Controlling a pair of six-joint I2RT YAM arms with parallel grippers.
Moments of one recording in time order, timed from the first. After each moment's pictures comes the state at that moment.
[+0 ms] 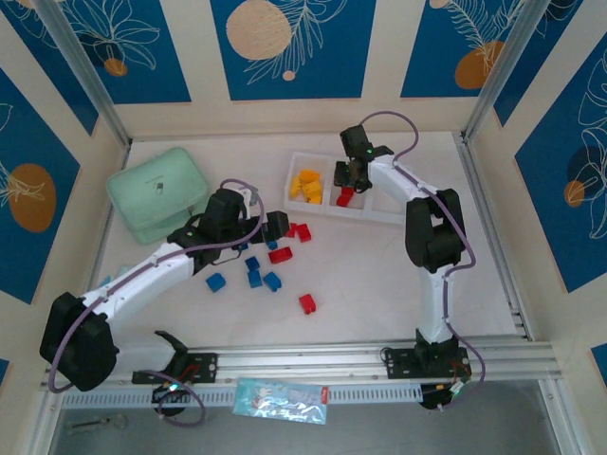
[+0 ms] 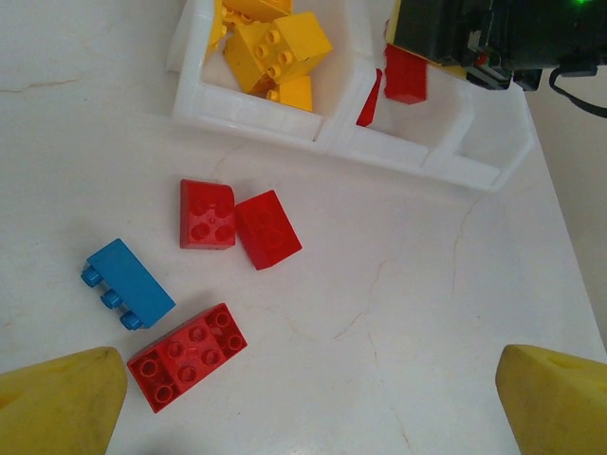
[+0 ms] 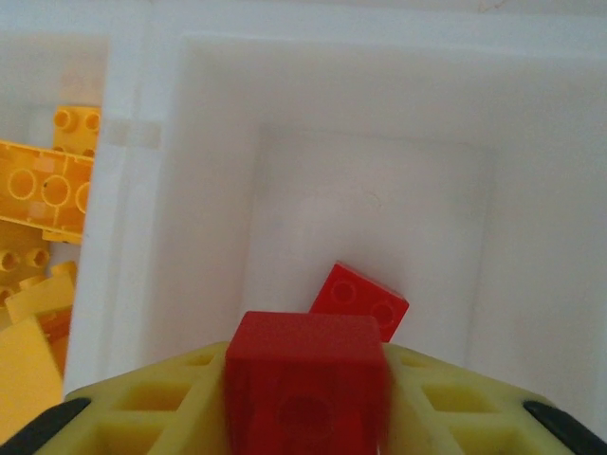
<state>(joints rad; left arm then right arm) -0.58 1.25 0.88 -0.28 0.16 -0.66 0.34 2.10 1.73 -0.68 0.07 0.39</state>
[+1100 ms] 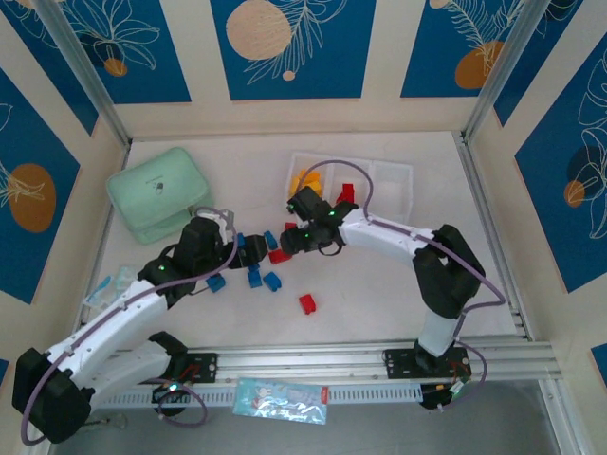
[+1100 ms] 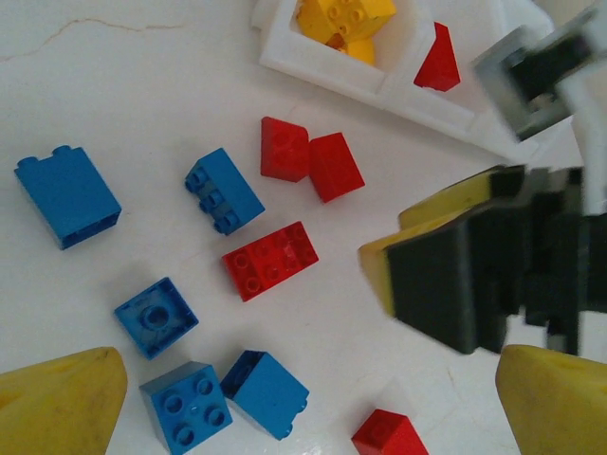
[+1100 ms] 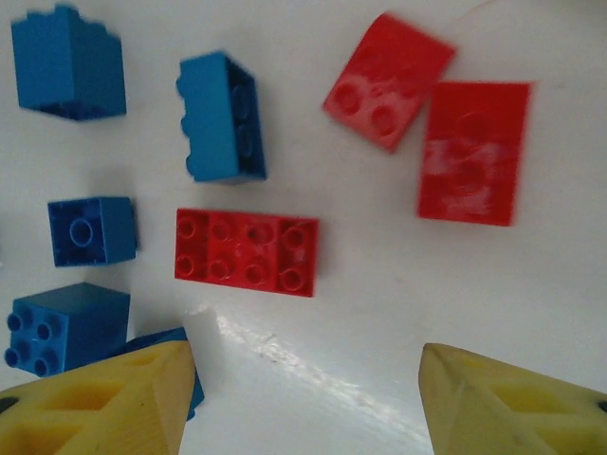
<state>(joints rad) -0.57 0.92 0.66 -0.40 0.10 -0.67 0.80 1.78 1.27 -0.60 -0.06 0.44</state>
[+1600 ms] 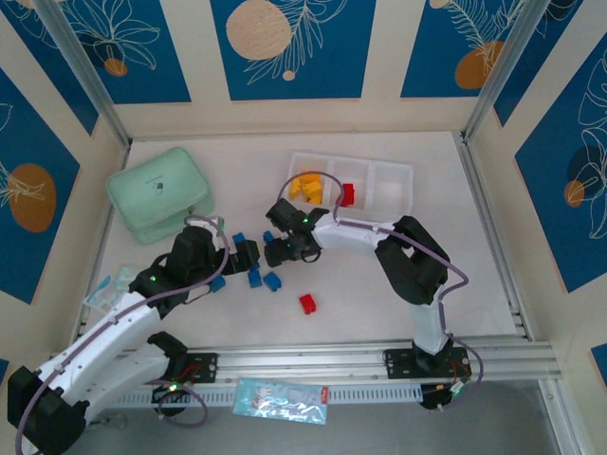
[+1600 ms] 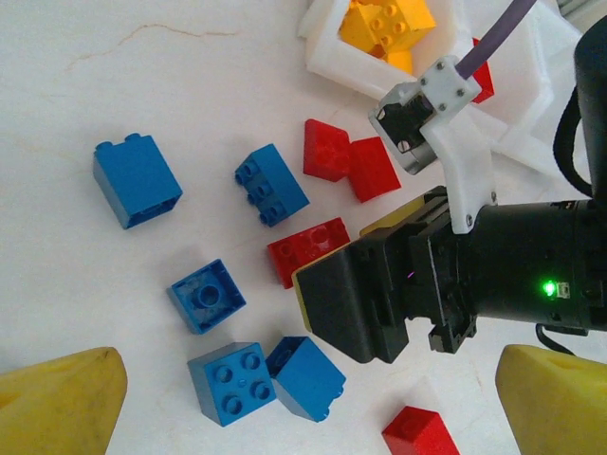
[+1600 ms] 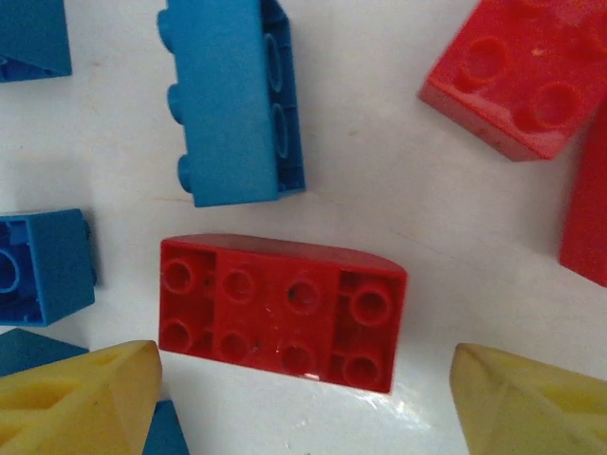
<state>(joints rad) -0.56 0.82 0.62 -0.46 0.03 -0.68 0.87 1.98 1.38 -0.59 -0.01 0.47</state>
